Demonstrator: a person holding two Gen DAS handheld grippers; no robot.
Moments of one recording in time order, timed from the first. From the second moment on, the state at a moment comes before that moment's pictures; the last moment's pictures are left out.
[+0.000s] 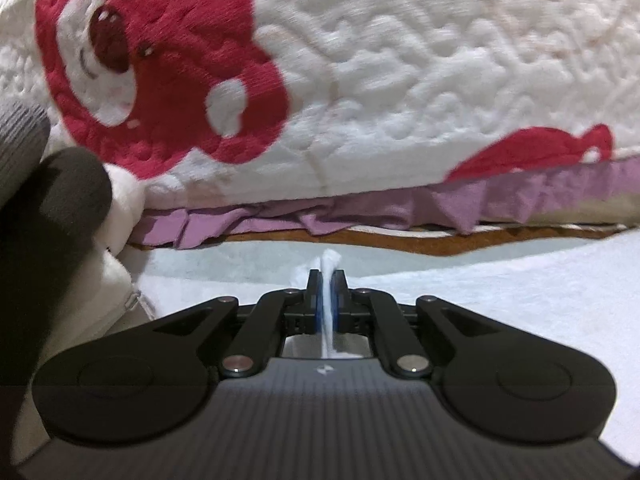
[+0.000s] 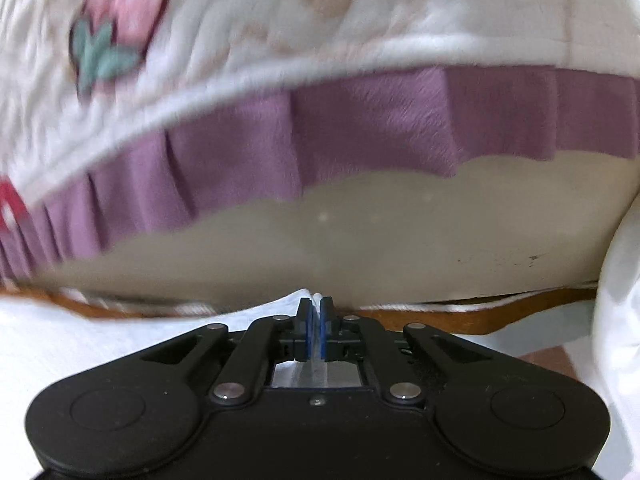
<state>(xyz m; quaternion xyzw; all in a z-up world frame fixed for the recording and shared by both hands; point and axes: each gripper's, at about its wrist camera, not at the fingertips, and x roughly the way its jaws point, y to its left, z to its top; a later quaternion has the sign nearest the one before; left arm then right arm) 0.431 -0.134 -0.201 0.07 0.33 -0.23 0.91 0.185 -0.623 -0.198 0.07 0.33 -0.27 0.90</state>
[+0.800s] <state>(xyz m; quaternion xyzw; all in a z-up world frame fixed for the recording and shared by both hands) 0.388 -0.076 -0.202 0.02 0.38 -0.28 0.88 0.112 -0.620 -0.219 0.23 0.31 -0.16 0.91</state>
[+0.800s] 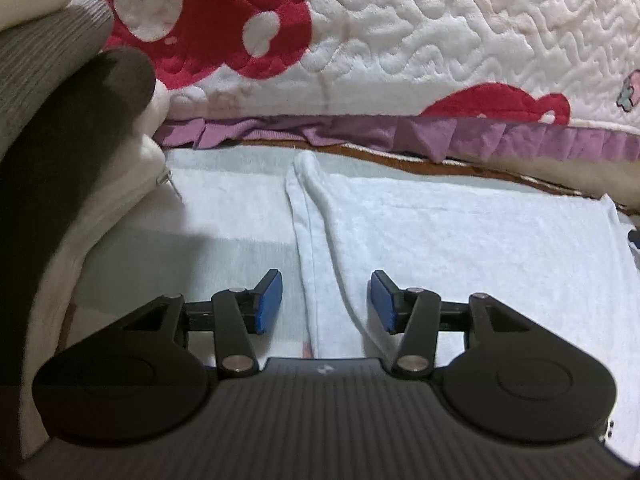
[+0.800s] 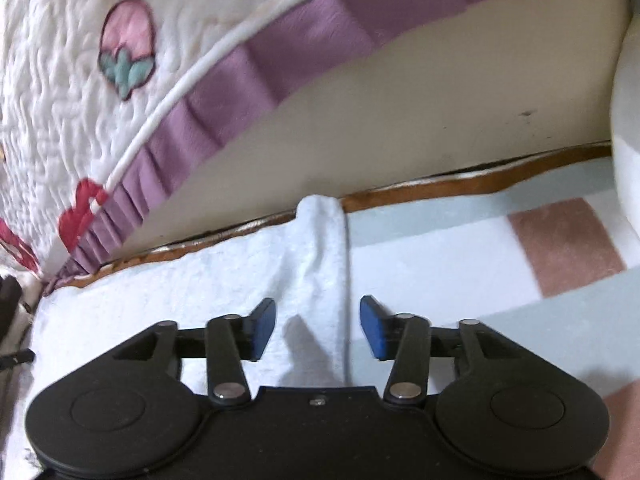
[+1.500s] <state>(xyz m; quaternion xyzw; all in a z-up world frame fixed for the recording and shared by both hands) 0.424 -0.106 -0.207 0.02 0.35 -0.27 0.90 0.094 -0.682 -0.194 0.29 0.27 -0.25 0.88</state>
